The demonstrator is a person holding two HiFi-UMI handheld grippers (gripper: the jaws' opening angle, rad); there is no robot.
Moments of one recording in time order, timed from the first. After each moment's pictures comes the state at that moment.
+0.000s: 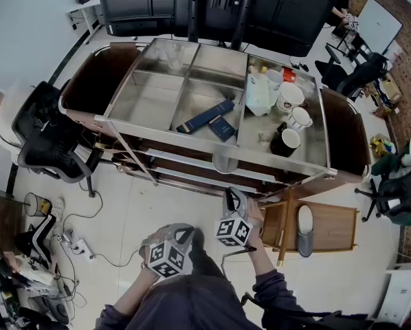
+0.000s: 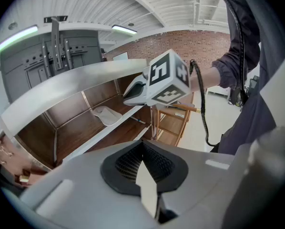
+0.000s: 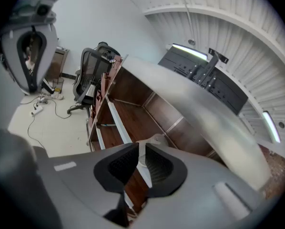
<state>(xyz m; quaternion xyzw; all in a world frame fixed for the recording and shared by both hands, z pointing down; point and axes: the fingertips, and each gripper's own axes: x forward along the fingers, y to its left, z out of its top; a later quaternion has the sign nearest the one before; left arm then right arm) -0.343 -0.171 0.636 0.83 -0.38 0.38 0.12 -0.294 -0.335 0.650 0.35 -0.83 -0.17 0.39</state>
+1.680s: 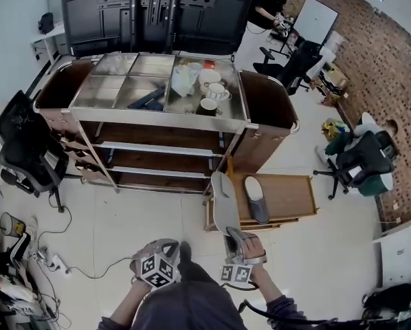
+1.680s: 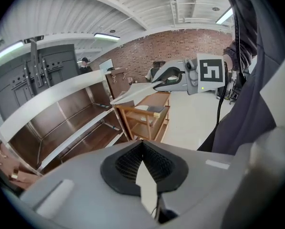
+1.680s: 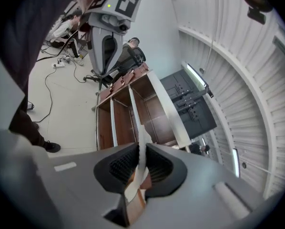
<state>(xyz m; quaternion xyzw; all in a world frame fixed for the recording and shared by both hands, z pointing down) -0.160 -0.017 0.652 0.87 -0.33 0.37 0.05 -0.023 -0.080 0.607 0.37 -0.72 -0.37 0.45</state>
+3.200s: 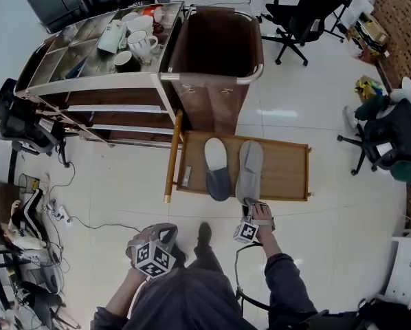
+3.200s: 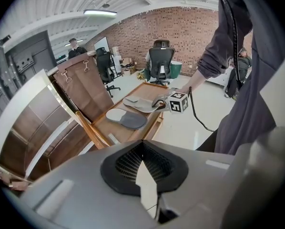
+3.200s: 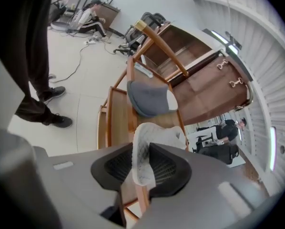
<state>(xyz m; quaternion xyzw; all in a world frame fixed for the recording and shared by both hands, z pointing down) 0.168 -0.055 0.684 0.81 -0.34 0.47 0.12 0.385 -0.194 0.894 0.25 -0.73 -0.28 0.58</state>
